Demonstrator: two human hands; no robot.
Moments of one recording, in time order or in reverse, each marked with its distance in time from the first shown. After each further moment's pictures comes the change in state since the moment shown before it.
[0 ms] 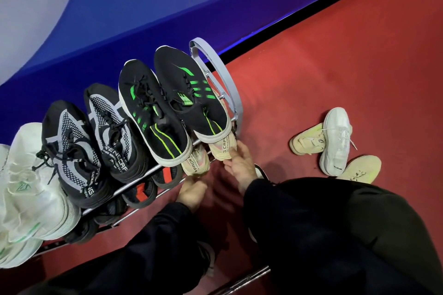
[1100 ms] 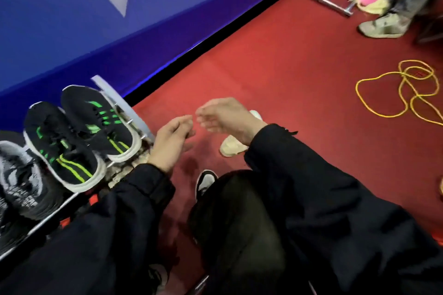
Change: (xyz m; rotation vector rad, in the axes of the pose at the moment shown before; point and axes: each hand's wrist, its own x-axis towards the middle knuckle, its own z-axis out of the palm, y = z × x) left_hand -0.140 0.145 0.139 0.006 -0.435 0.512; right_hand -0.126 -0.219 -0.179 -0.243 -0.234 -0.251
